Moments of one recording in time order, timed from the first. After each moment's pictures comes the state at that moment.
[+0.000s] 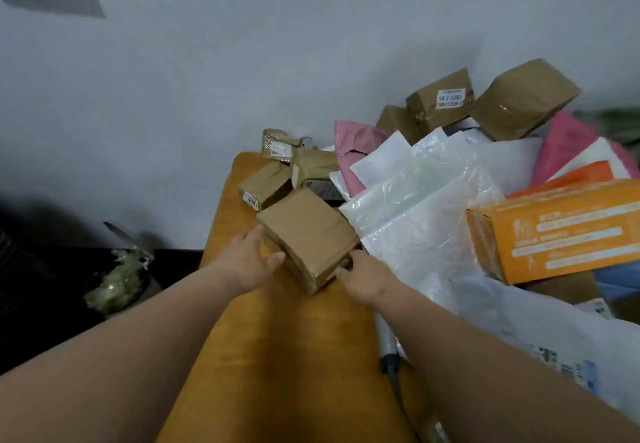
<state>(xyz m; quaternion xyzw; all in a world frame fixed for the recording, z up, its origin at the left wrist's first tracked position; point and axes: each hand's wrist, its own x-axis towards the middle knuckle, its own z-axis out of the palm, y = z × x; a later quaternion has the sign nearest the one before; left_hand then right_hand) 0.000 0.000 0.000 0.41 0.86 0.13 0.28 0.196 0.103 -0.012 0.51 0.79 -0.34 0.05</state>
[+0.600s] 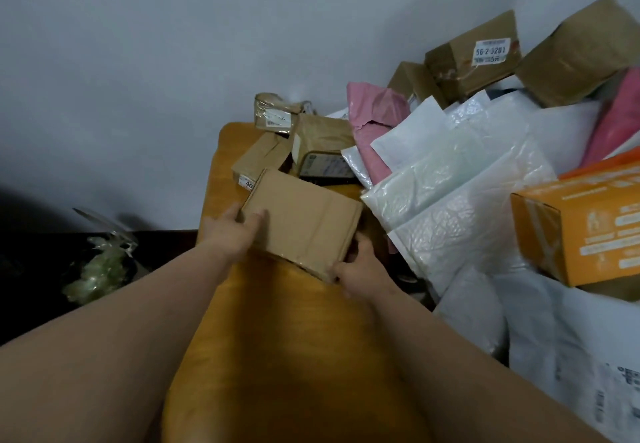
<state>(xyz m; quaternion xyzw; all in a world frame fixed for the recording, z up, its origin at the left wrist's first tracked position) -0.068 0.047 -0.044 0.21 0.85 0.33 0.36 0.143 0.107 -0.056 0.57 0.55 -0.60 -0.08</state>
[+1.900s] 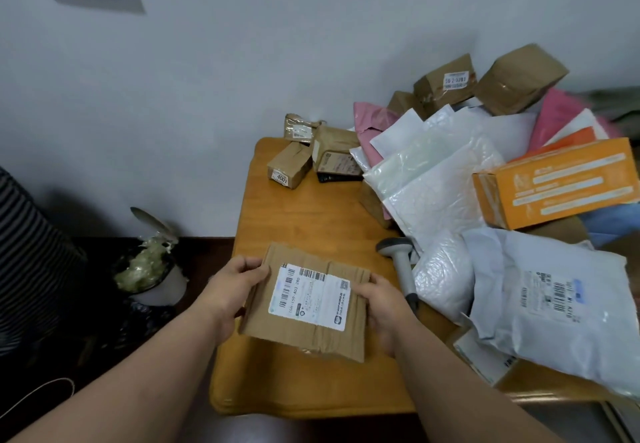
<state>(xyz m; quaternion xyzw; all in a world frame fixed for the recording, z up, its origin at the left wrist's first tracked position) 0.015 -0.159 0.002 0.14 0.73 0.48 0.47 0.221 -0.049 -0.029 0.57 0.39 -0.70 -0.17</state>
